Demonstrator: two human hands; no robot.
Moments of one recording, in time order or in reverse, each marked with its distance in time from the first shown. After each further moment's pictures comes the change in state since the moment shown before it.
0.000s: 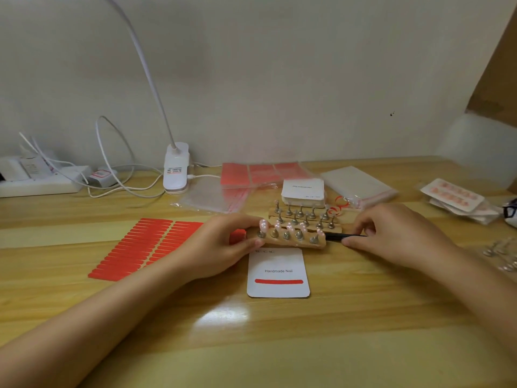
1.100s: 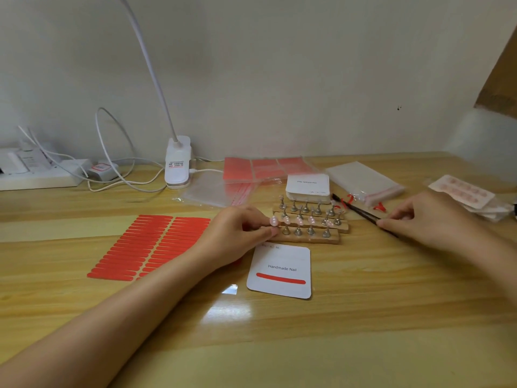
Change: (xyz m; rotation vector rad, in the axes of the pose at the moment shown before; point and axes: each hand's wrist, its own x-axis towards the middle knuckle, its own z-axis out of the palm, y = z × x) left_hand 0.018 -0.012 0.019 -0.055 0.095 -0.202; right_hand 0.011 0.037 -0.006 0.101 0.014 0.211
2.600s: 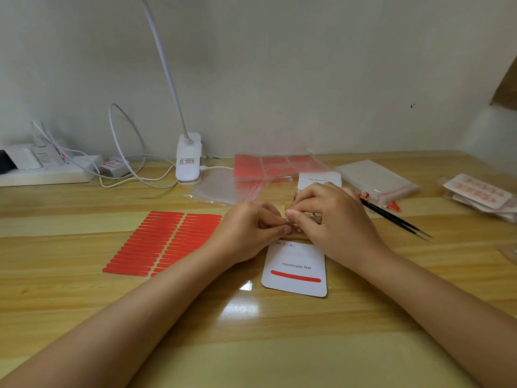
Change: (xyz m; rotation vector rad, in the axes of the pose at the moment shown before) left_hand -0.001 0.000 -0.003 0.053 0.013 0.093; right_hand -0.014 -0.108 0.058 0.208 0.329 -0.595
